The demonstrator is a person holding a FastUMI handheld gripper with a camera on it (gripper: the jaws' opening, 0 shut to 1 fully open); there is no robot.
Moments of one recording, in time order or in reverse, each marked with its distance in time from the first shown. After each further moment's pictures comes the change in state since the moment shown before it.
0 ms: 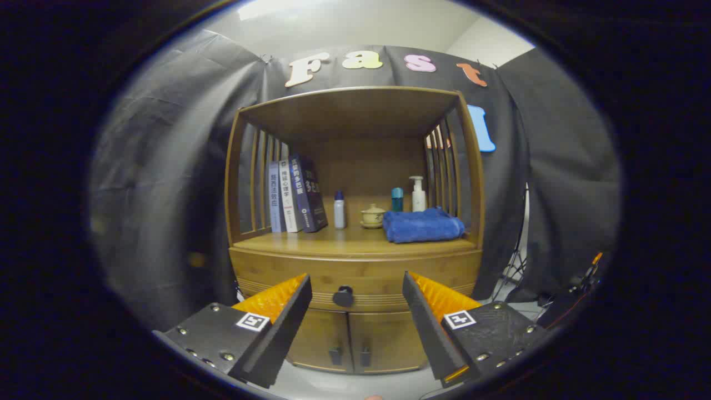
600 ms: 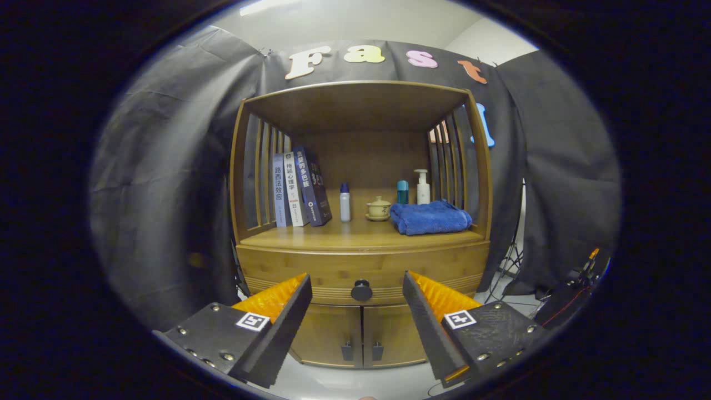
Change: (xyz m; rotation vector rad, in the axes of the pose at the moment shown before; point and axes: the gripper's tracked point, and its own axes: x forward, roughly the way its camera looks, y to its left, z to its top) arm 0.001 0.025 -0.006 -0.005 0.035 -0.040
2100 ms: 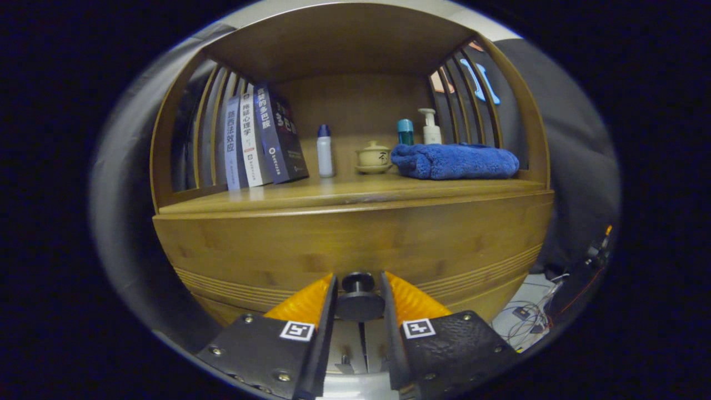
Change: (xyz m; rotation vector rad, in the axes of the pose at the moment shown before) arm 0.170 -0.002 -0.102 0.036 0.150 -0.051
